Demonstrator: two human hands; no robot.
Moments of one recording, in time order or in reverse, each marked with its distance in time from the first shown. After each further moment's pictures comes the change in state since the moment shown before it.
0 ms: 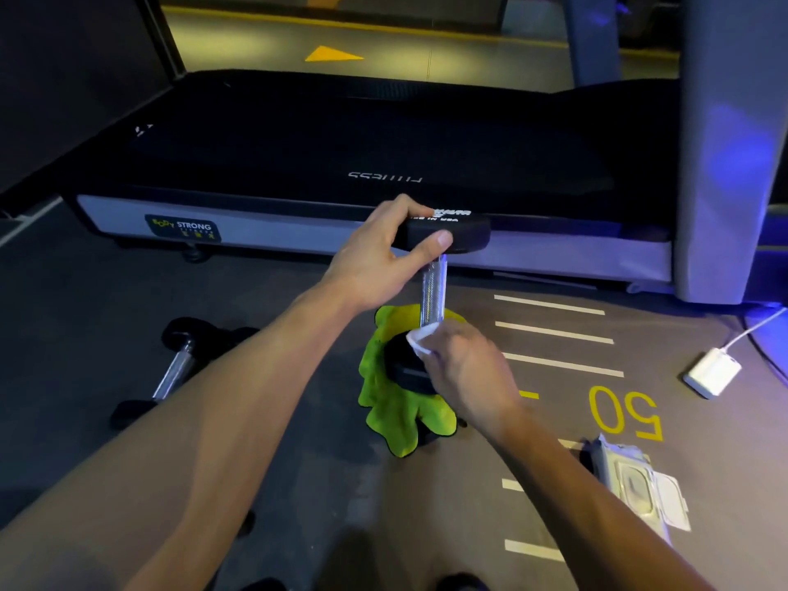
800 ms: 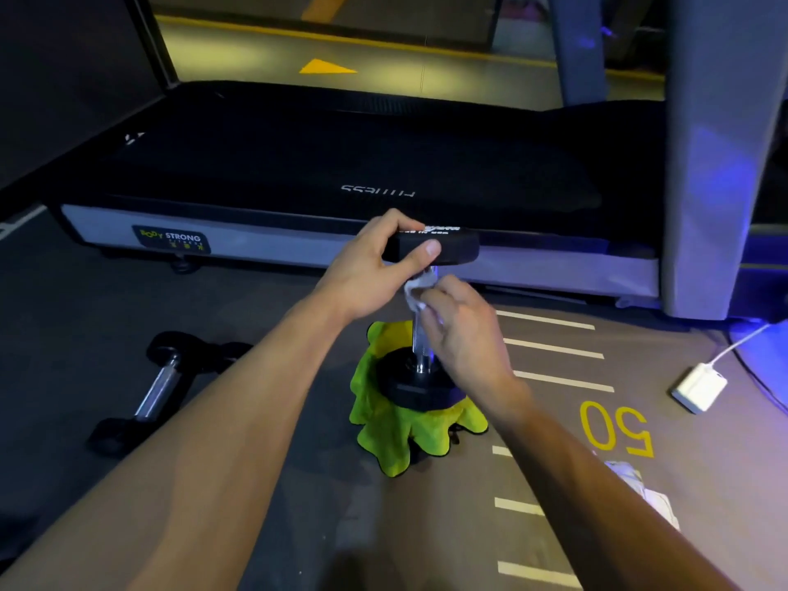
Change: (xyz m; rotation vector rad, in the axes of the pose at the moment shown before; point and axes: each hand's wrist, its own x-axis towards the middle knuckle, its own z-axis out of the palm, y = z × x) left_hand 0.016 -0.007 -0.003 -0.107 -0.025 -0.033; right_hand 0.045 0.006 -0.030 0.080 0.362 -0.149
